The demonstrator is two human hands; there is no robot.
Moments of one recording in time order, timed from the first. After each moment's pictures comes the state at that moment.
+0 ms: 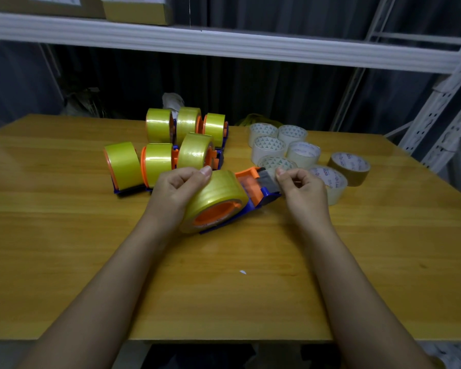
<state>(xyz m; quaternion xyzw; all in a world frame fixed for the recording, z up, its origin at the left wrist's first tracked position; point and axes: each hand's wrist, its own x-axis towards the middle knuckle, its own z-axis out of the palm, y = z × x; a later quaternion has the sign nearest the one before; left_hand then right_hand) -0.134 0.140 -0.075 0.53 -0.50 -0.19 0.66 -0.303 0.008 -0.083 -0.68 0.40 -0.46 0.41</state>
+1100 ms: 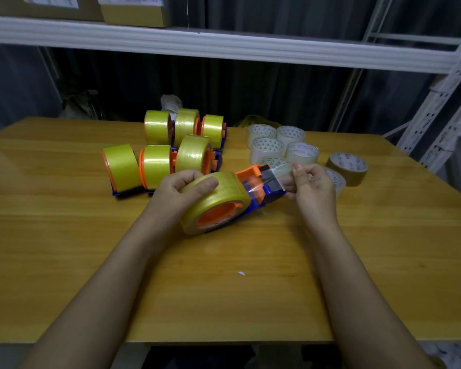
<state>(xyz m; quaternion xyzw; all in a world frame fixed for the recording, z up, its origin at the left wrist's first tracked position) -0.132 0.142 -0.073 0.56 -0.50 -0.26 0.61 -0.310 0.012 -0.071 -0.62 0.39 -0.51 0.46</state>
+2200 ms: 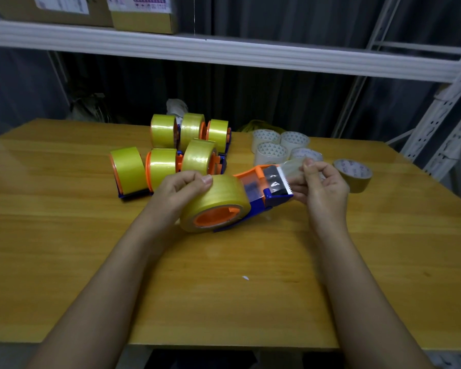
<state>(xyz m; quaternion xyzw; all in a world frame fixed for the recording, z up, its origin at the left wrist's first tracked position) -0.121 0.143 -0.072 0.55 -0.51 -0.28 0.60 -0.313 0.017 -0.059 -0.56 0.31 -0.56 0.52</state>
